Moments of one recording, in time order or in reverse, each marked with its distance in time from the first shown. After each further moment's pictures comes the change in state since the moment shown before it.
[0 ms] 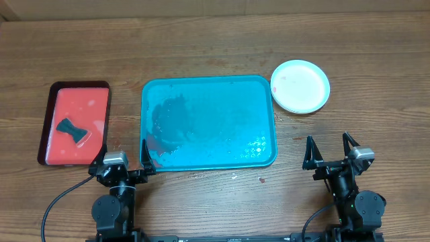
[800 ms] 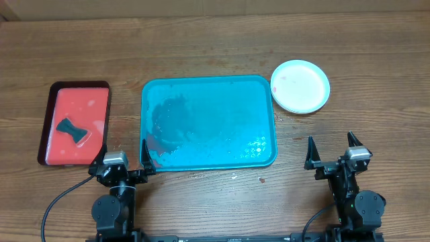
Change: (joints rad) left arm 0.000 0.000 0.000 0.000 0.000 0.000; right arm 0.000 0.000 0.000 -0.005 0.038 -0.185
